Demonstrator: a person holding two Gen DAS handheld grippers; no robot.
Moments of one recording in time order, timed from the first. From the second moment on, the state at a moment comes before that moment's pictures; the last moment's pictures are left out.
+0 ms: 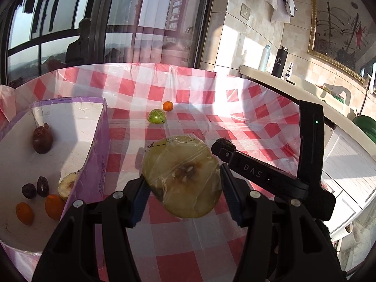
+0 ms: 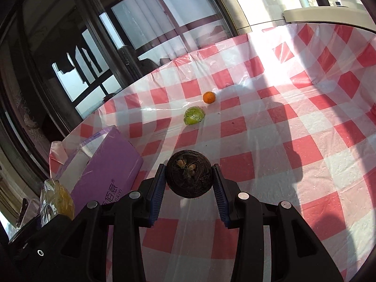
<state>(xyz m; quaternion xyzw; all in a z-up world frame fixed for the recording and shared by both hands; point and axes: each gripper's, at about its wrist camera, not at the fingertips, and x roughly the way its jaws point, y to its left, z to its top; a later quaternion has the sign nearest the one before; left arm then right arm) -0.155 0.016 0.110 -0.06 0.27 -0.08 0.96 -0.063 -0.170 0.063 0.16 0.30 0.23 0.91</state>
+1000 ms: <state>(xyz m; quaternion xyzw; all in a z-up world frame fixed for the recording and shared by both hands) -0.161 0.259 0.092 -0.12 0.35 0.16 0.91 -0.101 0.106 0.086 -0.19 0.35 0.36 0.84</state>
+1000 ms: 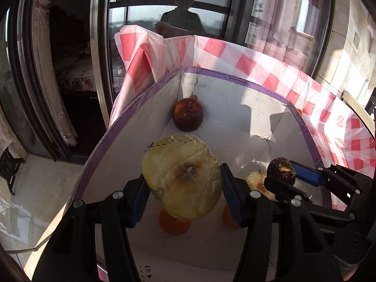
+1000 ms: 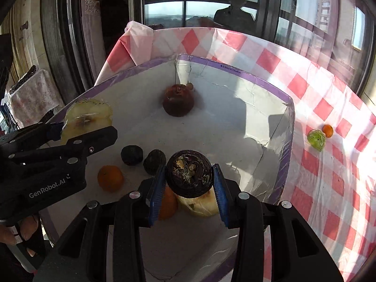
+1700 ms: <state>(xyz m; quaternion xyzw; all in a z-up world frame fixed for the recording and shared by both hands) -0.169 0.248 0.114 -0.12 0.31 0.15 0.93 -0.097 0.082 0.097 -0.12 0.31 0.38 0.86</state>
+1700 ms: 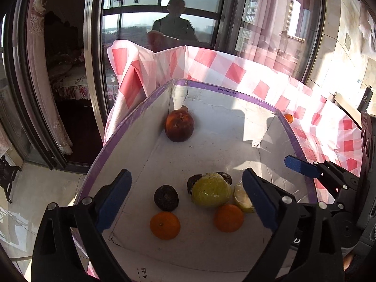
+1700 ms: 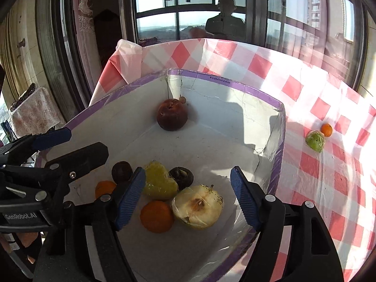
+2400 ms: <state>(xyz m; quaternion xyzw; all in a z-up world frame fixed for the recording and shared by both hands) -0.092 -0.013 0.076 0.02 0.30 -0.10 0.95 -0.034 -0.242 0.042 0.17 0.30 0.08 0.93</state>
